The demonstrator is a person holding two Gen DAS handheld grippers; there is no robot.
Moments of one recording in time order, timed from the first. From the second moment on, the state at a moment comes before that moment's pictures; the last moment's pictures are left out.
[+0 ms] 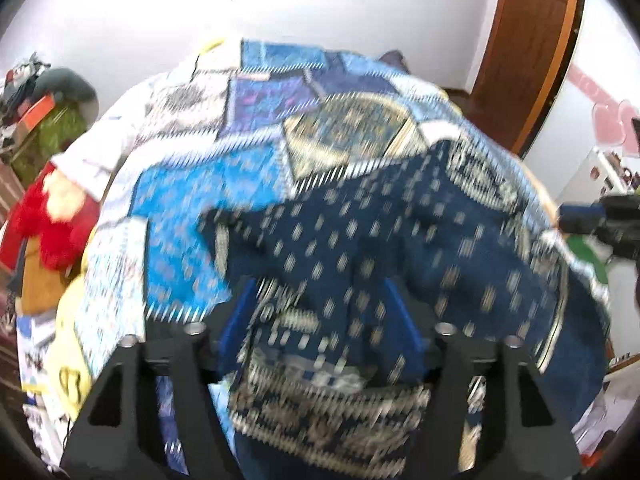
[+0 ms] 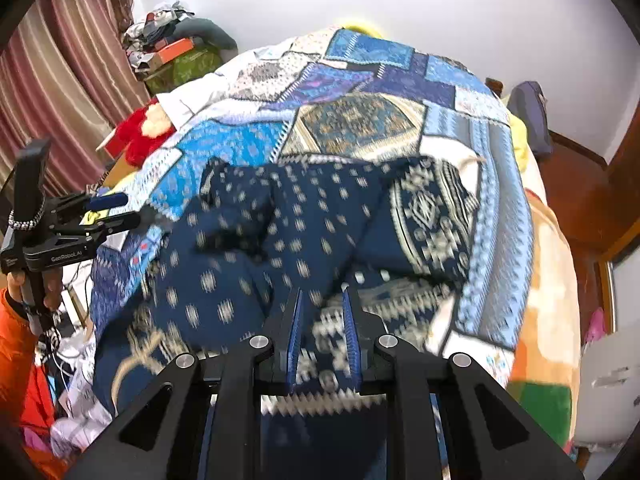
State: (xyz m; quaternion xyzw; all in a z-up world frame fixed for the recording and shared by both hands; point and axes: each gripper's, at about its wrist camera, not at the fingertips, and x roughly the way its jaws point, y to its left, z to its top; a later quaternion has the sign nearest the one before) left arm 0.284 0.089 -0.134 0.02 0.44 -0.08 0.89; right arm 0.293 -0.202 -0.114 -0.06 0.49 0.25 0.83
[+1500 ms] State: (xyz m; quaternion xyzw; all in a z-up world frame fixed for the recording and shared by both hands) left arm 0.334 0.206 -0.208 -0.15 0.51 0.02 0.85; right arm 0.356 -0.264 -0.150 -0.02 0.49 0.15 0.86
